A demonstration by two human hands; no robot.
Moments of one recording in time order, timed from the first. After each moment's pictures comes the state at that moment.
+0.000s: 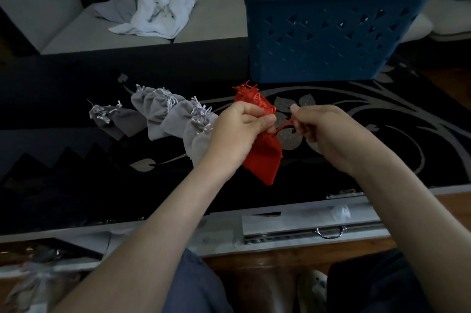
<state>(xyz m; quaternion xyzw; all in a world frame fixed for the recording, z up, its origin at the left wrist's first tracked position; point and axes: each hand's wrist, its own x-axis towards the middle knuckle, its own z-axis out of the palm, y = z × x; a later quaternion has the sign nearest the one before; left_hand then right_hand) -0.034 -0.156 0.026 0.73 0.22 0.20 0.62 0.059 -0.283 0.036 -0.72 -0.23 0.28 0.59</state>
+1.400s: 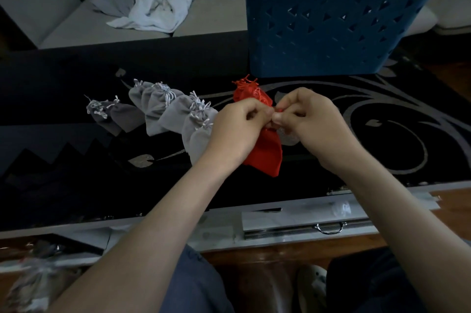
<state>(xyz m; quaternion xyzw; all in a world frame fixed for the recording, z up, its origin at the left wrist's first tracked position) -0.031 -0.154 0.022 0.82 0.18 0.21 0.50 0.045 -0.267 0.031 -0.77 -0.29 0.13 0.55</state>
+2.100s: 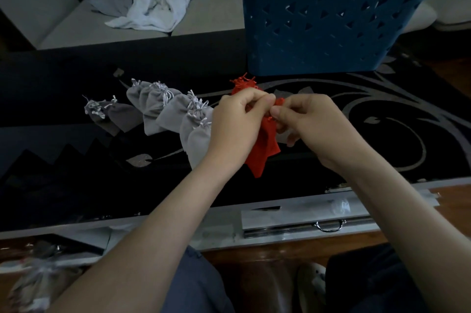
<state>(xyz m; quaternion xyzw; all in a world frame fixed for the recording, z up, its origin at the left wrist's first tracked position) -0.026 -0.160 0.023 0.80 0.17 0.30 0.49 0.045 -0.270 0.032 -0.75 -0.28 0.17 0.57</state>
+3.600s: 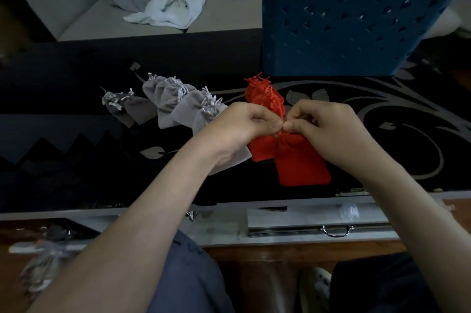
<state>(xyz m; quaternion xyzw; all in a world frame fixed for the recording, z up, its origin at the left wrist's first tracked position) -0.042 -0.137 0.030 0.76 0.13 0.07 0.63 0.044 -0.279 0.036 -0.82 -0.43 0.04 0.38</state>
